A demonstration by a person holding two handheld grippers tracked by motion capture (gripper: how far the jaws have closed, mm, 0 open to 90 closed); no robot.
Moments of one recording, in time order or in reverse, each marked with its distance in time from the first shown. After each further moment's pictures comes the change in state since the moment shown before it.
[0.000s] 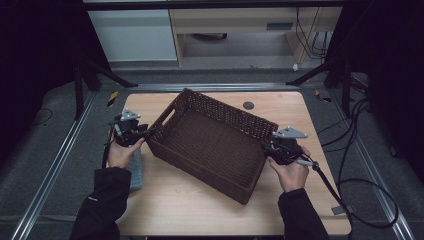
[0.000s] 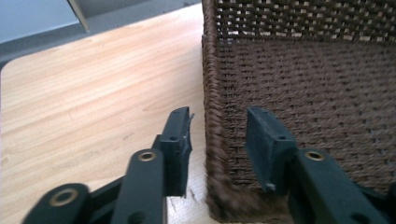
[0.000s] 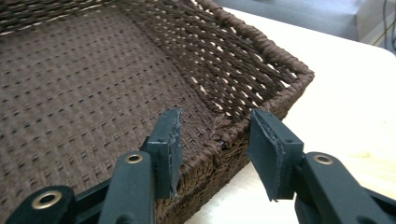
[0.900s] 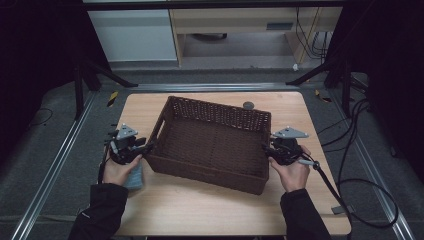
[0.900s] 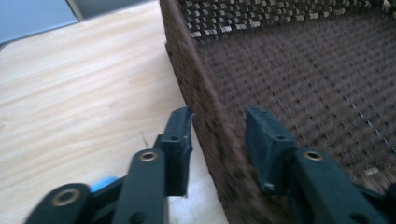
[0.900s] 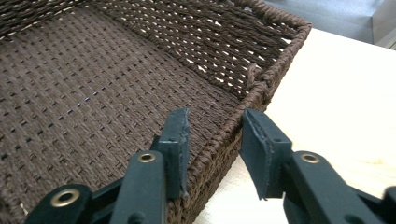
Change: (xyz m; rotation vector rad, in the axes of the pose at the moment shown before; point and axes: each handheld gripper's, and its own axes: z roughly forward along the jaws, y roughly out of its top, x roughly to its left) left arm -0.024 -0.027 -0.033 -0.042 -0.006 -0.004; right arm -0.002 -0.001 -0.001 0.003 0.047 -0.021
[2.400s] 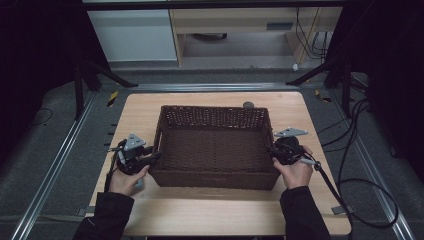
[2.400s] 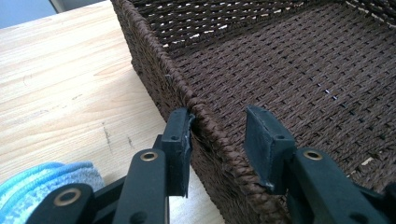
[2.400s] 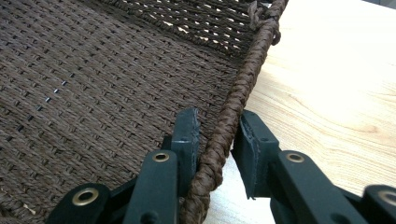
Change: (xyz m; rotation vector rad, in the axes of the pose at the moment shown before) left arm -0.040 -0.015 -0.005 0.023 -0.024 0.028; right arm -0.010 -0.006 0.006 0.128 -0.008 0.011
